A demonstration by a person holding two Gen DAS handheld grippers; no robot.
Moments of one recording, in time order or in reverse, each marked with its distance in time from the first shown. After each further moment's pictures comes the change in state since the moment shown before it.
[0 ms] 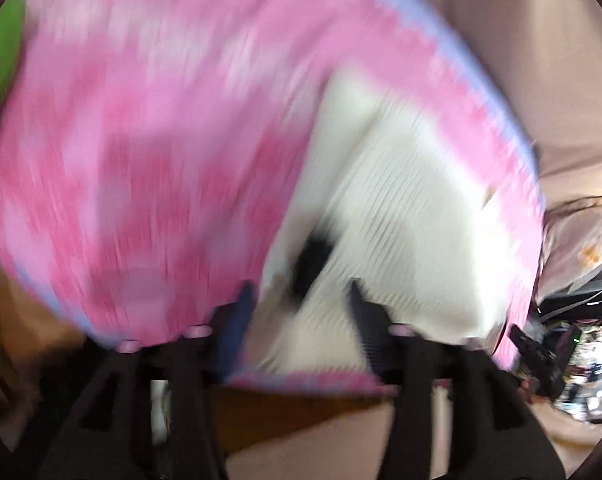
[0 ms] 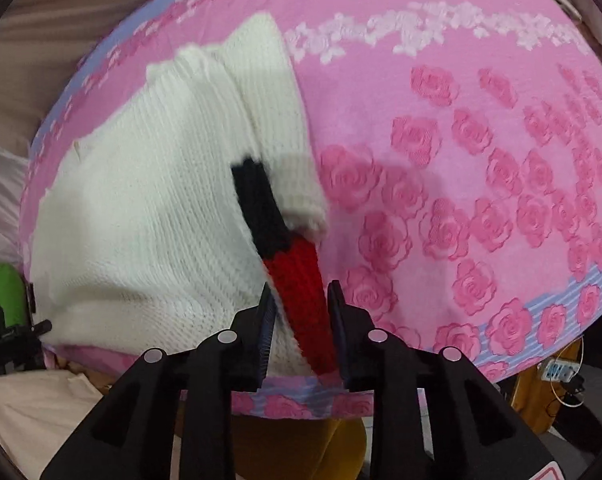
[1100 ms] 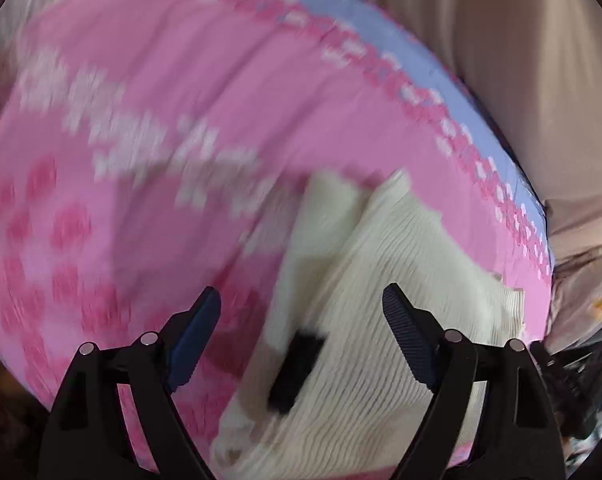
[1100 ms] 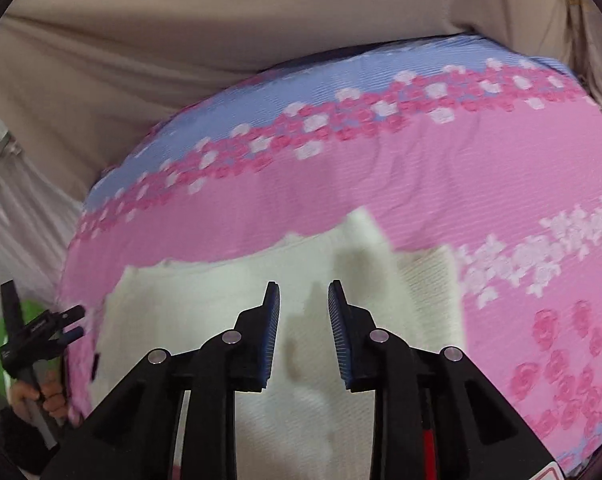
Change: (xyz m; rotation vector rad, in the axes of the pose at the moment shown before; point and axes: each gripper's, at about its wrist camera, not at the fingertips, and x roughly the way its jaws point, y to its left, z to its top) left arm 0.044 -0.002 0.049 -0.109 -0.091 0.018; right arm 0.017 0.136 0.088 -0.175 -0.125 0.255
